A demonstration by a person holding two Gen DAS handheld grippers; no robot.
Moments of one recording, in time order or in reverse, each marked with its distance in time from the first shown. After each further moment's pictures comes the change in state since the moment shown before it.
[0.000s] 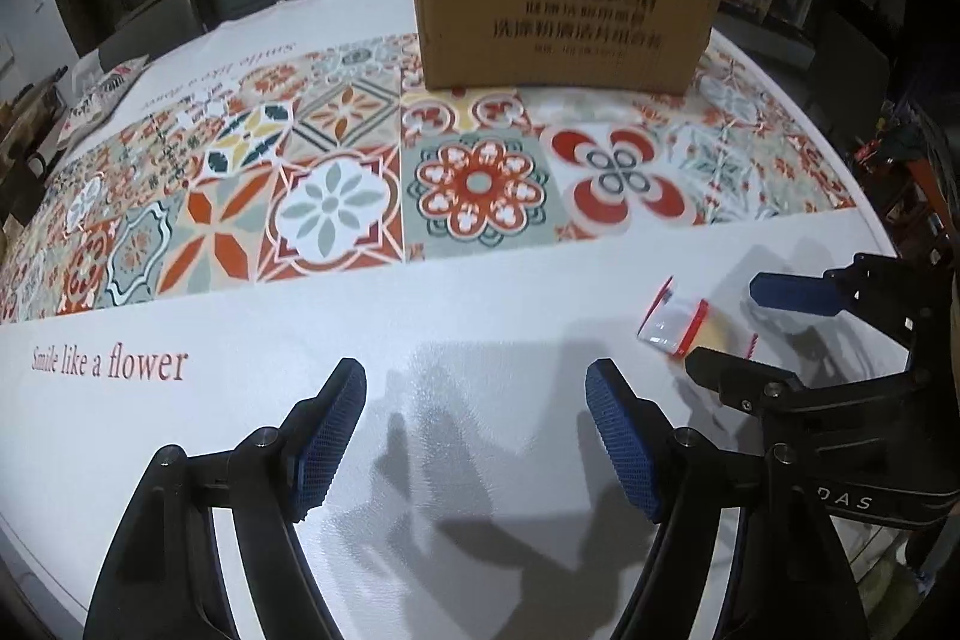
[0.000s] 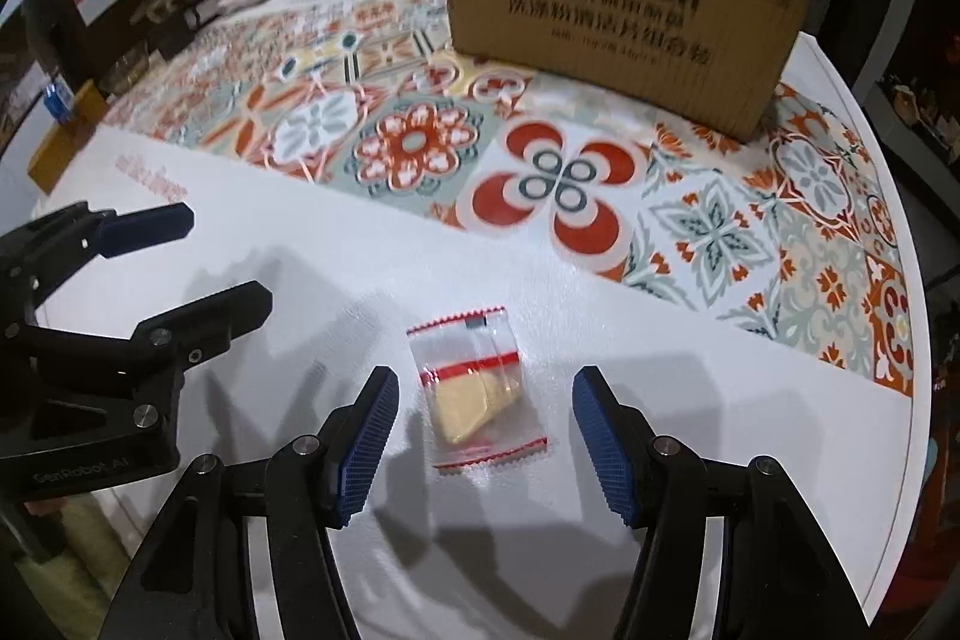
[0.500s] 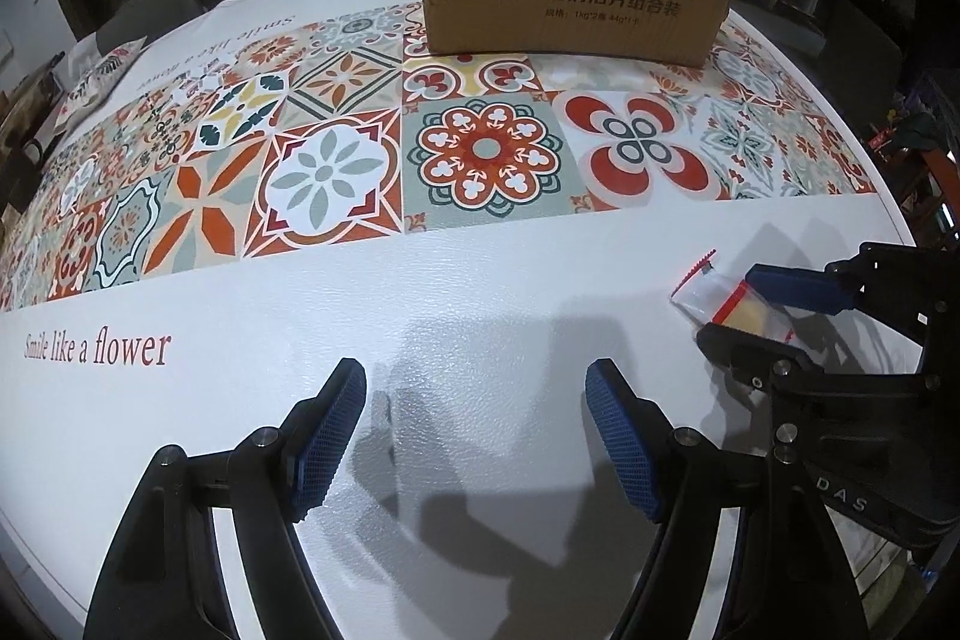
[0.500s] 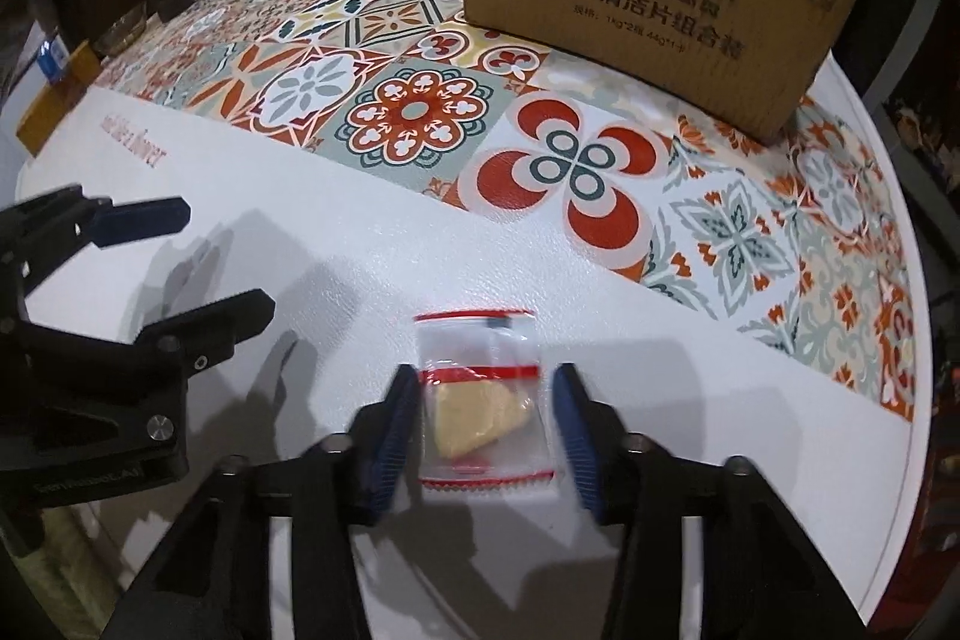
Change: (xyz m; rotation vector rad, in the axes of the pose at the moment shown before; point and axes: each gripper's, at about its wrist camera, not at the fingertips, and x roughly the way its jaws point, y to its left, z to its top) left arm 0.018 0.001 -0.004 -0.009 0.041 0.011; right arm 0.015 0.009 0.000 -0.066 0.012 -0.038
